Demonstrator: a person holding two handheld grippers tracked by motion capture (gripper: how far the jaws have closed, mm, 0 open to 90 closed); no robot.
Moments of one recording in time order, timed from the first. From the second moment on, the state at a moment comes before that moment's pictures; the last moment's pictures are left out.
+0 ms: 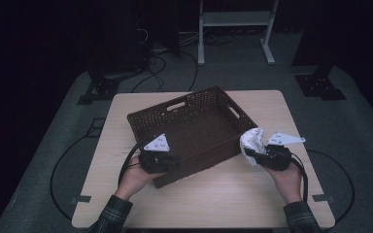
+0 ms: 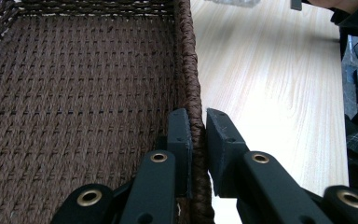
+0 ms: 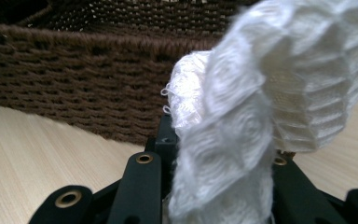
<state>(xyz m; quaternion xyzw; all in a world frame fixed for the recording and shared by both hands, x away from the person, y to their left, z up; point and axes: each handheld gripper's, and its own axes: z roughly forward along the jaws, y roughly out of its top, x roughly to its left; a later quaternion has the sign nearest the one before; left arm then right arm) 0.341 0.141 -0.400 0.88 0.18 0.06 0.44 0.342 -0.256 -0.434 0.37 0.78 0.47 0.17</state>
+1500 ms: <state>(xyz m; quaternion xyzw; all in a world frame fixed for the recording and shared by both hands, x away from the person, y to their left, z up) 0.341 0.141 -0.400 0.88 0.18 0.06 0.44 0.331 -0.225 -0.424 0.32 0.80 0.48 0.16</state>
